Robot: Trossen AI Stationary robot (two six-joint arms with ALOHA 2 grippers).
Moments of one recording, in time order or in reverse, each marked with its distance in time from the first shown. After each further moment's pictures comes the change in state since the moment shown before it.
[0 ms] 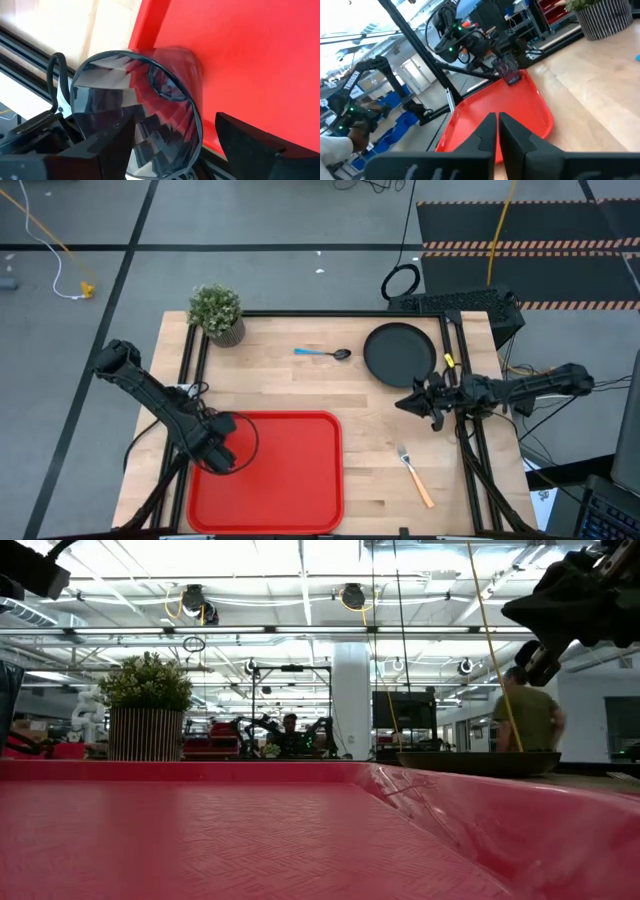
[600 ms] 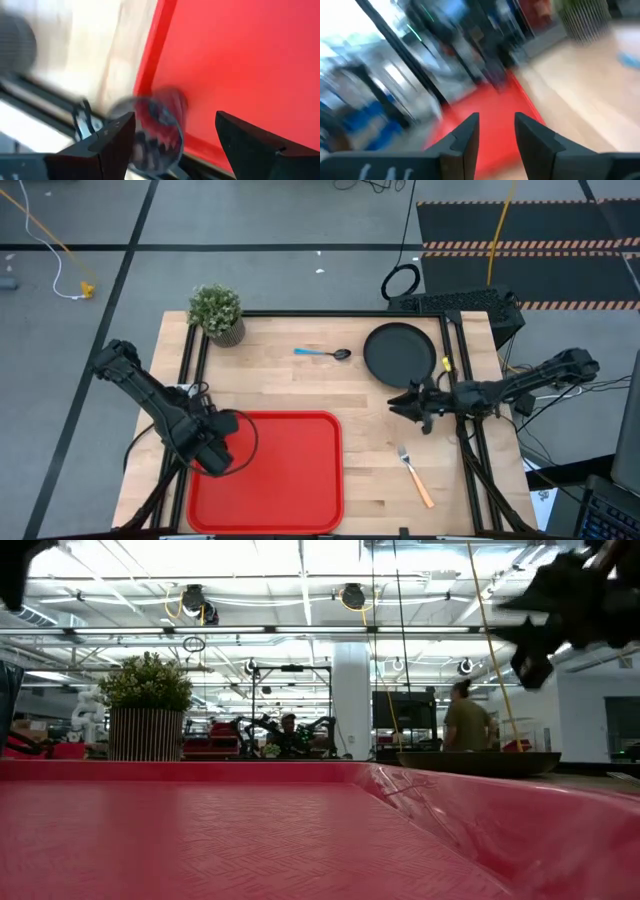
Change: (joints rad) left arm 0.006 -0.002 0.267 -0.108 -0.185 0.128; right arm 0.092 0.293 0.010 0.188 0.192 0.006
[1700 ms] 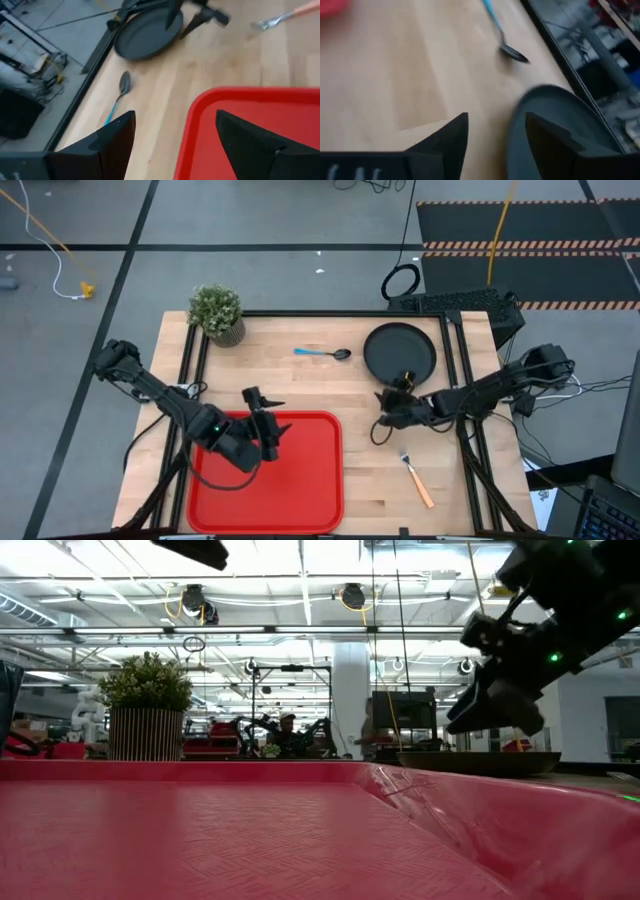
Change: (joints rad) left arm 0.137 -0.002 -0.139 0.936 -0.626 0.664; right arm -0.003 0.688 0.386 -0.518 0.614 -0.429
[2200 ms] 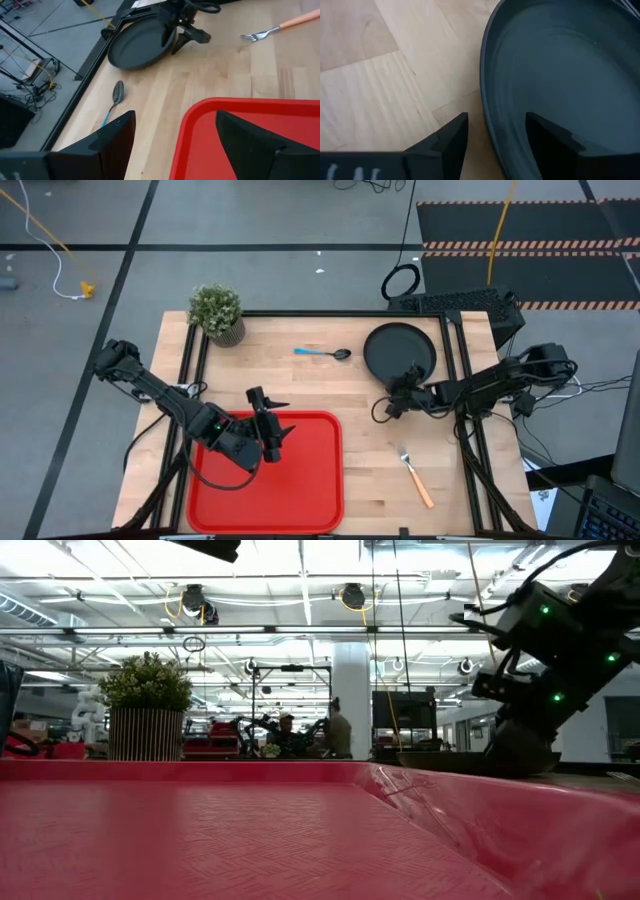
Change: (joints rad) left arm 0.009 0.000 0.000 0.072 0.025 0.052; right arm -0.179 -0.001 -0.148 0.026 -0.191 0.183
